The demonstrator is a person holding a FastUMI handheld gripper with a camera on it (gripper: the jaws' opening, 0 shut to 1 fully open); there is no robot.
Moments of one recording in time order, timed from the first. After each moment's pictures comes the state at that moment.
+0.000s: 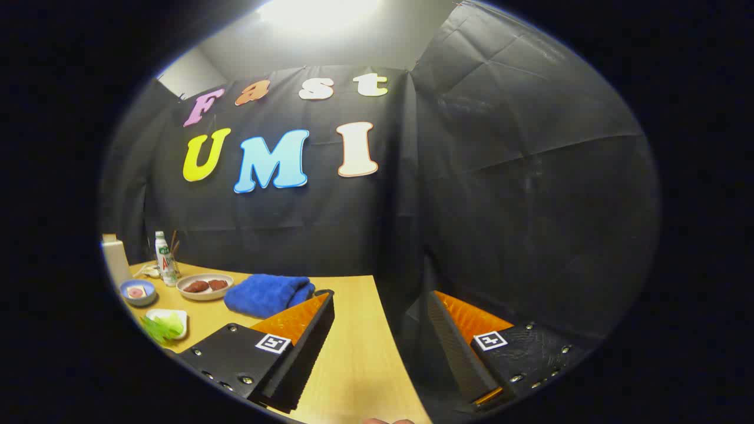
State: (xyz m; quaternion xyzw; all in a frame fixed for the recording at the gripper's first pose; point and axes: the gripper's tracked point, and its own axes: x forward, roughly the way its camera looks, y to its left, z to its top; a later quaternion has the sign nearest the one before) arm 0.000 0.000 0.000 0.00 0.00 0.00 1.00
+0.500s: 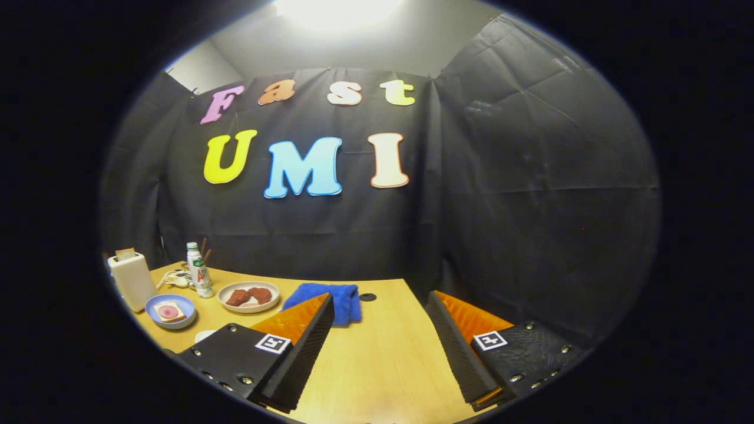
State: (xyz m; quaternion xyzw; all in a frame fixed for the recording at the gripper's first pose) arm -0.073 0.128 0.046 -0.03 0.00 0.03 1.00
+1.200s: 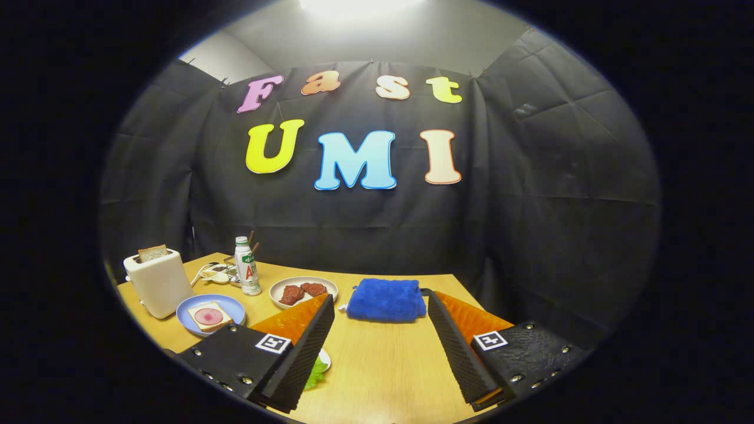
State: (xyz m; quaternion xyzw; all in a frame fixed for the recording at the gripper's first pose) arm -0.084 0.246 0.027 -0.05 0.04 0.09 0.99
